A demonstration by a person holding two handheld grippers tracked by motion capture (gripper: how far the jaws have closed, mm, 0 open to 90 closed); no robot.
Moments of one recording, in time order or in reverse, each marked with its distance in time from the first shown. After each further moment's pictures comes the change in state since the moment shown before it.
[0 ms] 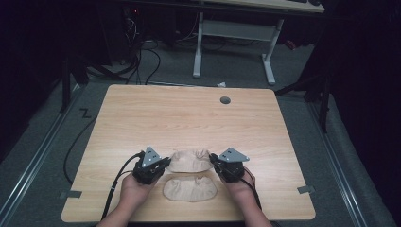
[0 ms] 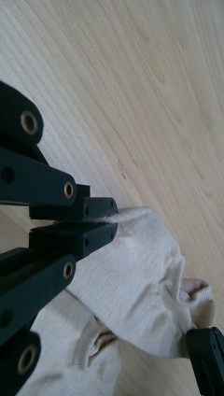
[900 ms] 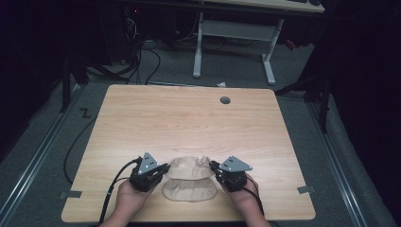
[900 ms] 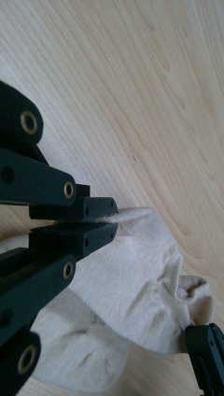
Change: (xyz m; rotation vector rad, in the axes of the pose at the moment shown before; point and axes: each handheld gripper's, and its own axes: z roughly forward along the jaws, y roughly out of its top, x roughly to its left) left arm -0.009 -0.005 -0.019 0.005 -0.037 0.002; right arm 0.013 -0.008 -0.022 -0.011 0.034 -0.043
